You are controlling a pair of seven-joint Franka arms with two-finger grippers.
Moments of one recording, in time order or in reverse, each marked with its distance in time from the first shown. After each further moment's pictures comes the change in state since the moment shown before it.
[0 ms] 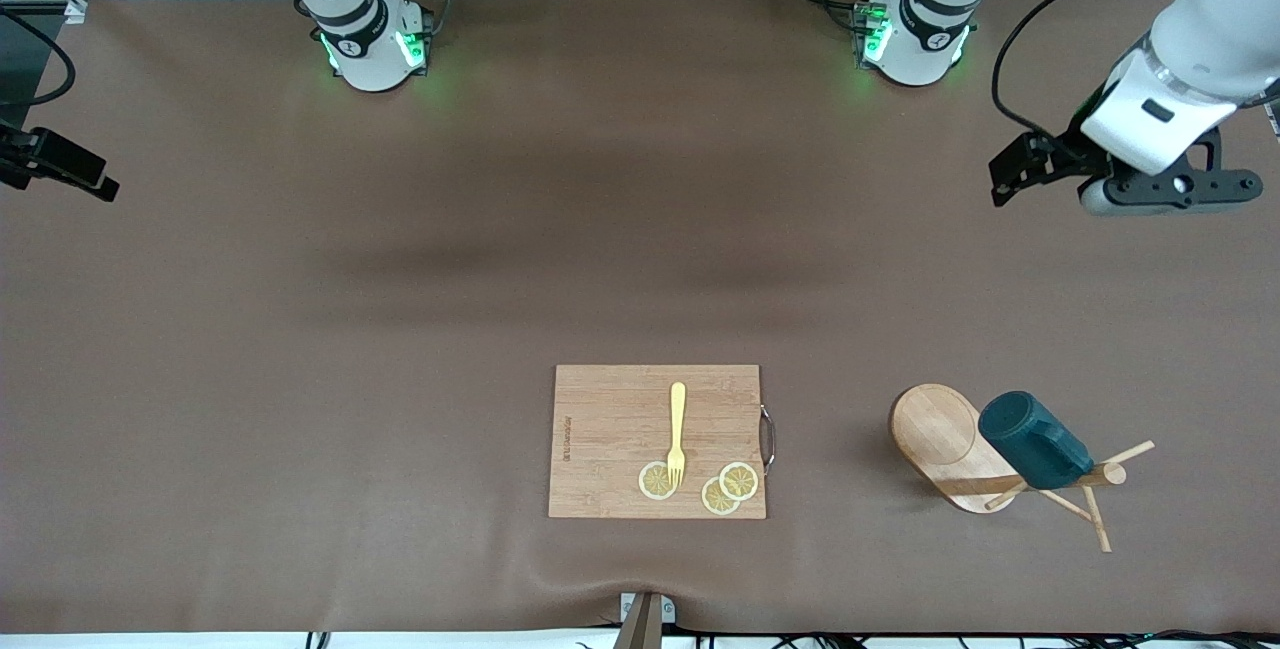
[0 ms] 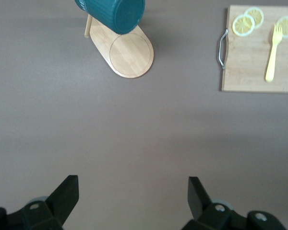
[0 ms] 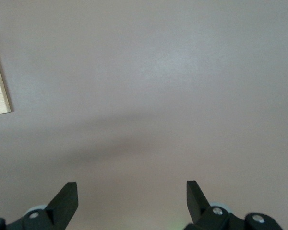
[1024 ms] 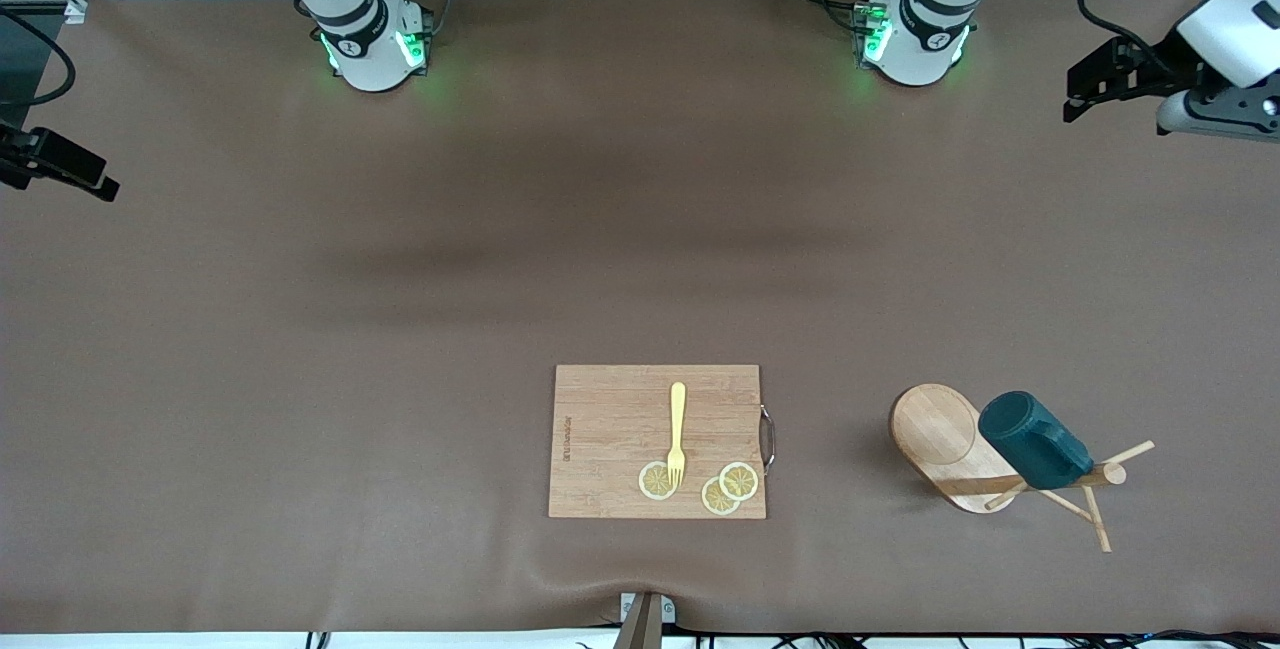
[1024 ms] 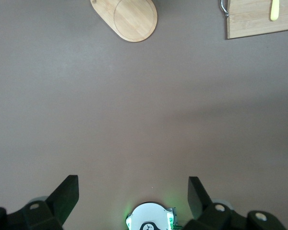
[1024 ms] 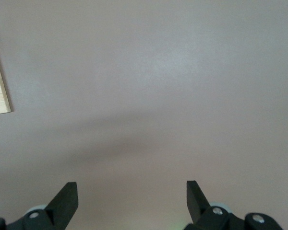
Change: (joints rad) left arm -0.021 -0.035 0.115 0.120 0.000 -0.268 0.228; right arm 0.000 0.000 0.000 0.000 0.000 0.000 0.000
